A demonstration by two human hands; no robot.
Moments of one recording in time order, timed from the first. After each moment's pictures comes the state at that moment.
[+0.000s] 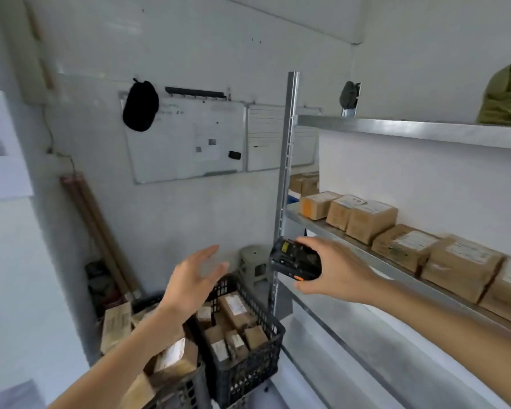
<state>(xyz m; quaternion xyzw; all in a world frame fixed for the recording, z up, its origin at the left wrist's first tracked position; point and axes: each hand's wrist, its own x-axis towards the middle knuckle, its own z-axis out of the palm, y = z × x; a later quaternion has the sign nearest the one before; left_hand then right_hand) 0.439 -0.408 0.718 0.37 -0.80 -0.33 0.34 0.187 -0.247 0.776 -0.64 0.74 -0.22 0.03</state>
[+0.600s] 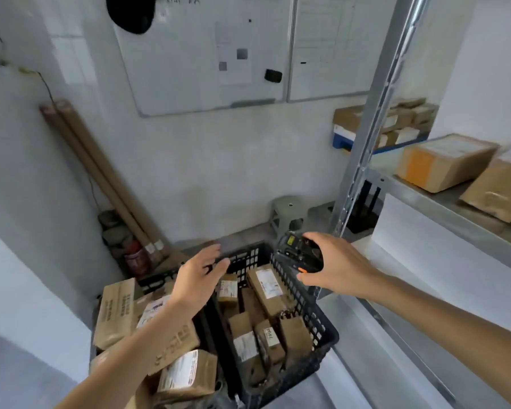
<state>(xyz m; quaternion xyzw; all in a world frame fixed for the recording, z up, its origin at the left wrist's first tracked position) 0.339 -0.696 0.523 0.50 -0.71 -0.42 0.26 0.073 -0.579 0.579 -0.63 0.74 -0.17 0.15</state>
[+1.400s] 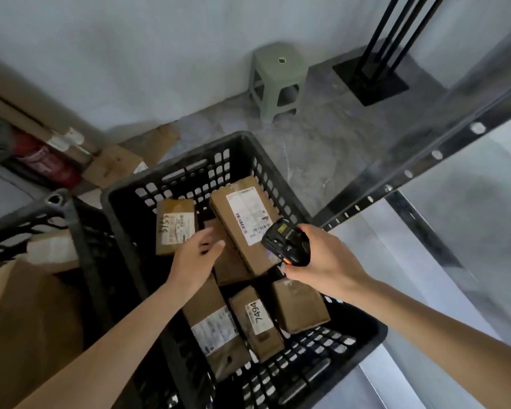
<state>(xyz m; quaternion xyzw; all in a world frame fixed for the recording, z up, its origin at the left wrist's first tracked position) 0.180 -0.864 0.129 0.59 -0.59 -0.55 0.06 -0.033 -0.735 0.184 -0.48 0.81 -0.12 0.33</state>
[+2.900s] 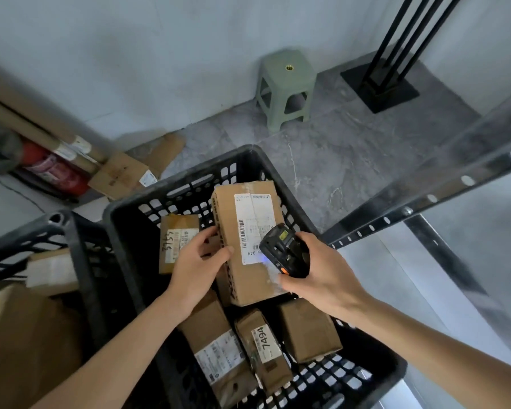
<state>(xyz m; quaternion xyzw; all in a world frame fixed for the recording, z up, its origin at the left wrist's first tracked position) 0.170 -0.884 0.148 0.57 -0.51 -0.63 0.15 -0.026 -0.759 0.183 -0.44 0.78 -0.22 0.38</state>
